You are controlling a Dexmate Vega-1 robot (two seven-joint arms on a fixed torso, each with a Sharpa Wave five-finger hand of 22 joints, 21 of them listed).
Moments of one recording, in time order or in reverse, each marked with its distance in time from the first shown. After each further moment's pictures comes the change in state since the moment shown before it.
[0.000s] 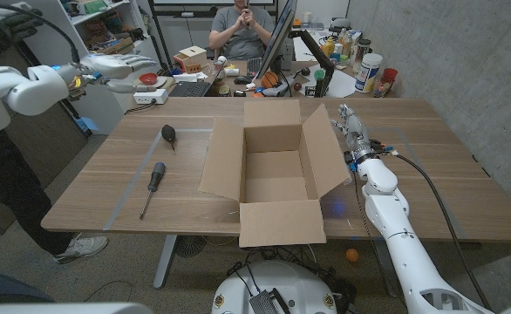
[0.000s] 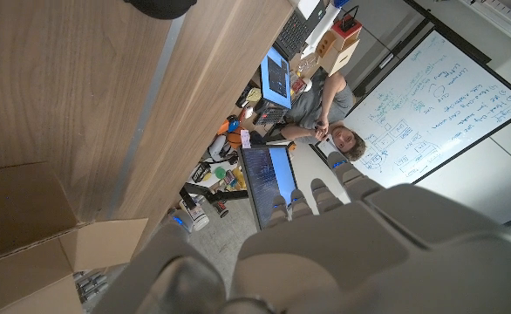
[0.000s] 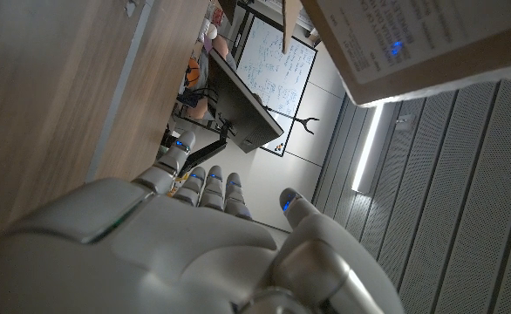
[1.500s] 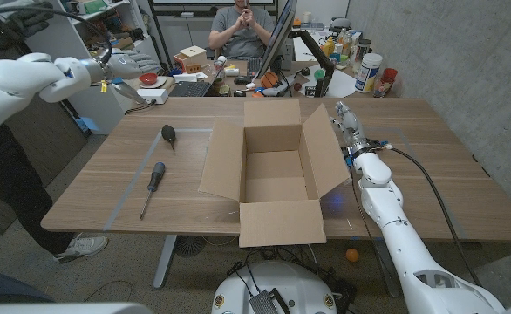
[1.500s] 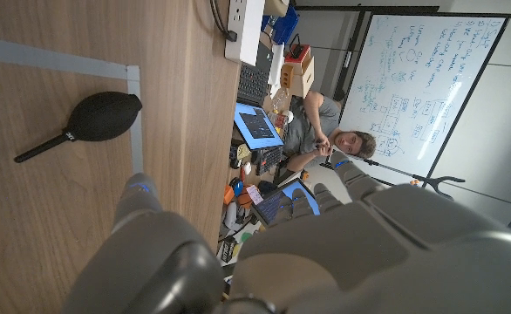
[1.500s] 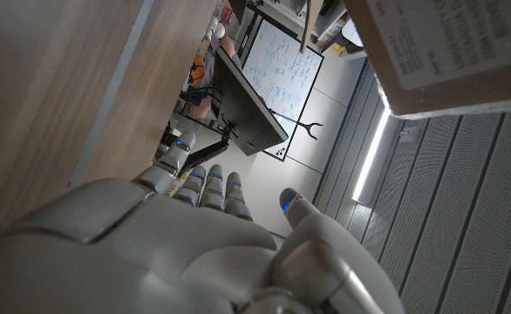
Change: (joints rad) left arm -0.322 -0.116 0.289 0.083 0.557 0.033 0.030; left_hand 0.276 -0.036 -0.212 -0.248 0.105 0.000 0.092 -0.020 0.005 -0.005 0.059 -0.014 0.008 -0.031 0.061 -0.010 0.003 -0.004 0.067 -0.037 -0.004; right arm 0.097 -0.014 -0.030 0.129 -0.063 0.037 -0.035; right_hand 0.000 0.000 0.000 0.000 0.000 0.003 -0.003 0.000 0.000 0.000 0.000 0.000 0.000 0.000 0.000 0.000 0.000 0.015 0.000 -0.023 0.000
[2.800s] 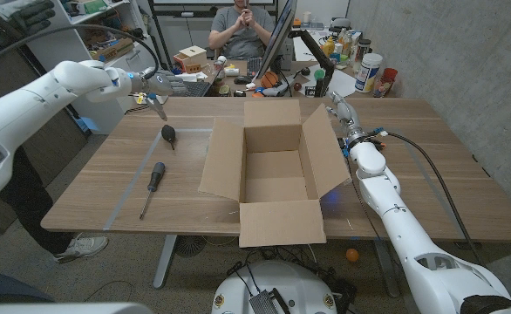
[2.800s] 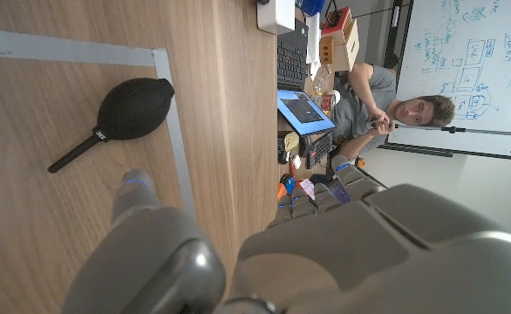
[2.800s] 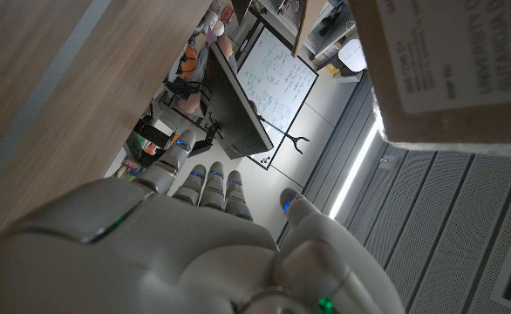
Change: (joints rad) left arm -0.235 -0.149 0.311 0.148 0.213 -0.095 0.016; left_hand 0.053 0.000 -0.098 -0.018 0.055 0.000 -0.011 0.012 0.005 0.002 0.002 0.007 0.000 0.004 0.003 0.004 0.000 -0.040 -0.021 -0.004 0.000; right arm 0.076 -0.052 -0.077 0.059 -0.071 0.042 -0.062; right_hand 0.000 0.000 0.000 0.000 0.000 0.014 -0.003 0.000 0.000 0.009 0.002 0.000 0.000 0.007 0.000 0.000 -0.005 0.009 0.002 -0.018 0.000
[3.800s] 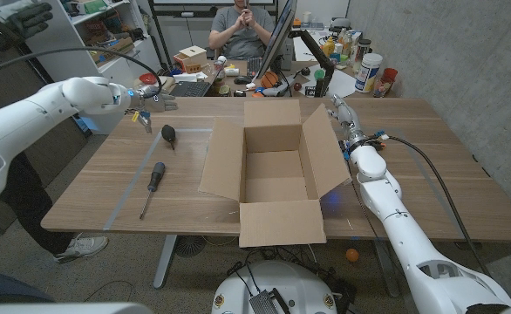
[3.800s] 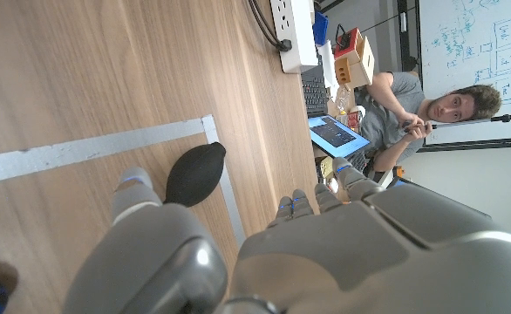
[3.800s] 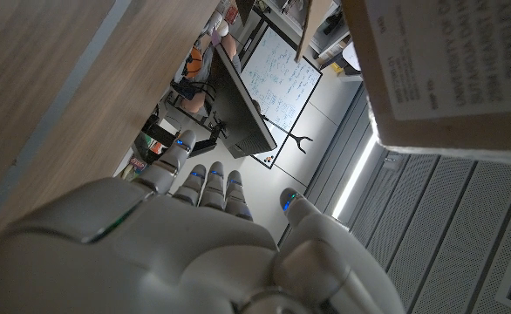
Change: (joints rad) left arm 0.026 0.027 0.069 0.000 0.189 0.026 0.005; left_hand 0.043 0.007 -0.064 -0.001 0.031 0.000 0.019 0.000 0.000 0.002 0.013 0.000 0.000 0.000 0.011 0.000 0.000 -0.014 0.000 0.004 0.003; right arm -0.039 -0.004 -0.001 -0.048 0.001 -0.025 -0.017; right_hand 0.000 0.000 -0.003 -0.003 0.000 0.000 0.000 0.000 0.000 0.000 0.000 0.000 0.000 0.000 0.000 0.000 0.000 0.005 -0.005 -0.011 0.000
